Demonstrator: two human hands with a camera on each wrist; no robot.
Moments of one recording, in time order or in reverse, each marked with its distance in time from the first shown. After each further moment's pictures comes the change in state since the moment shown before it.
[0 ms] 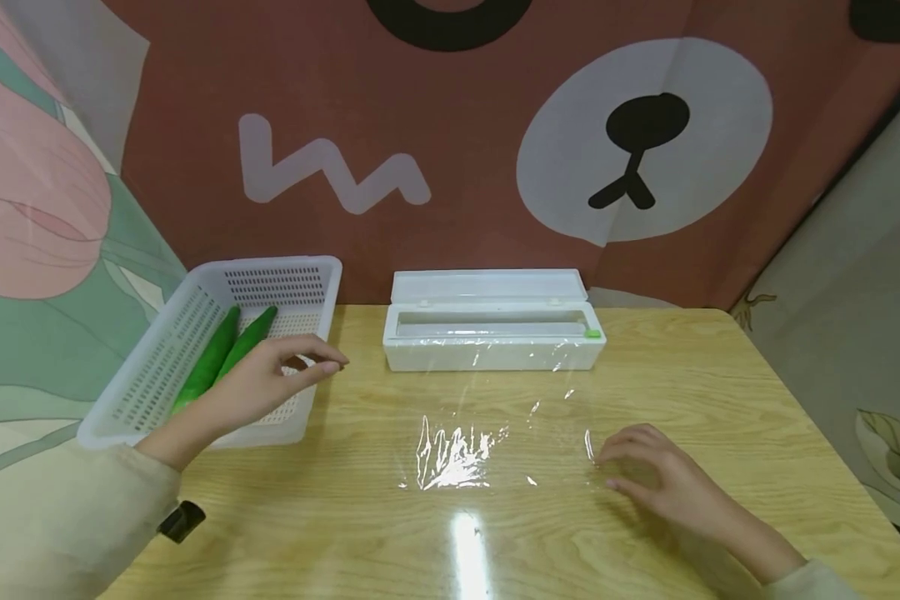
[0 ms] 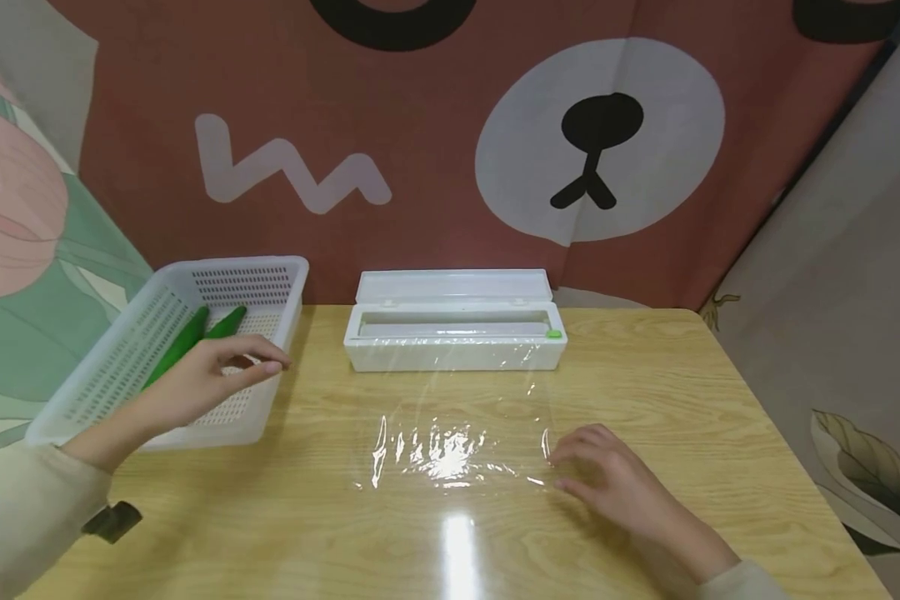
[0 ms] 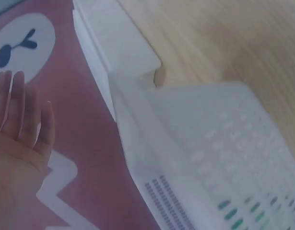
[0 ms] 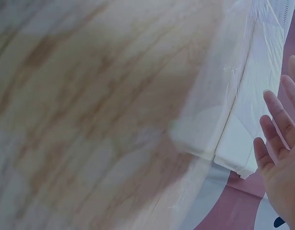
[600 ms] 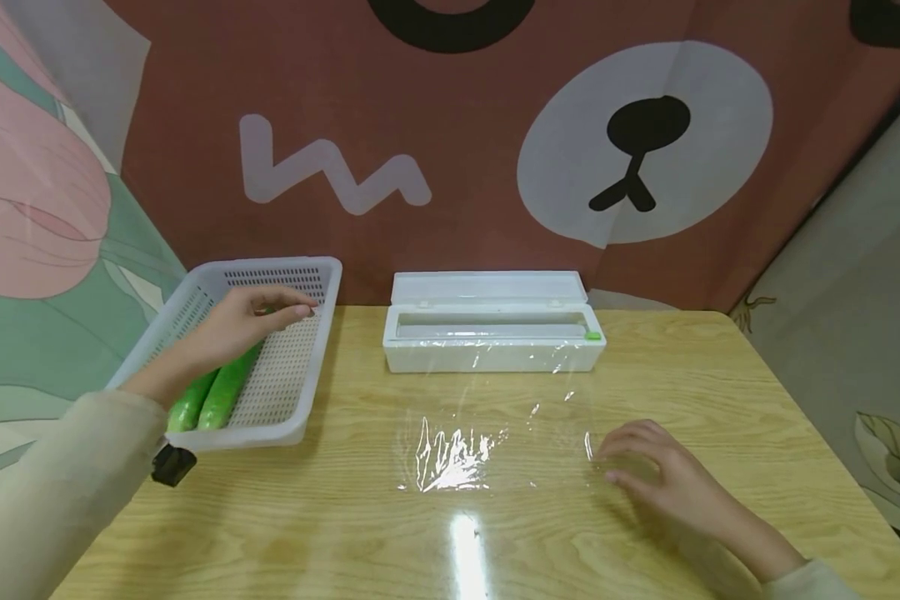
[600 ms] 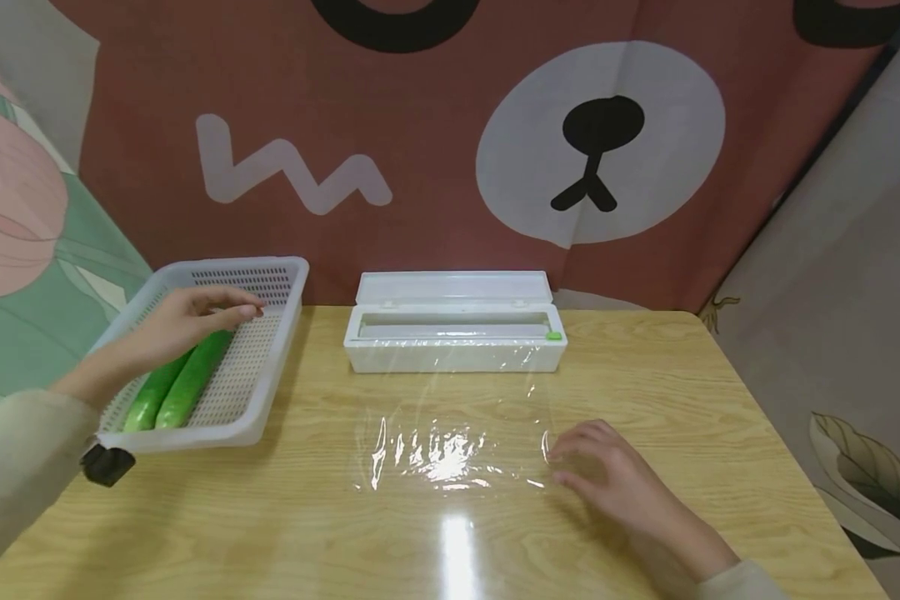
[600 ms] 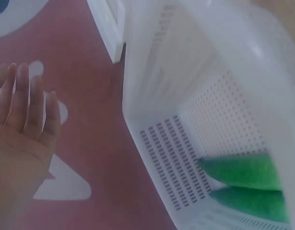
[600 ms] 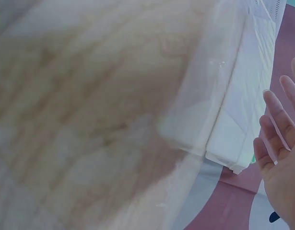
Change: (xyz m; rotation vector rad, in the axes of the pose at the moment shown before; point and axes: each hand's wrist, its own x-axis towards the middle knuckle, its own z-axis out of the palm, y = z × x) left_hand 0.028 -0.019 -0.051 0.001 0.056 -0.144; right_hand 0.006 -0.002 -0.004 0.012 0.024 0.005
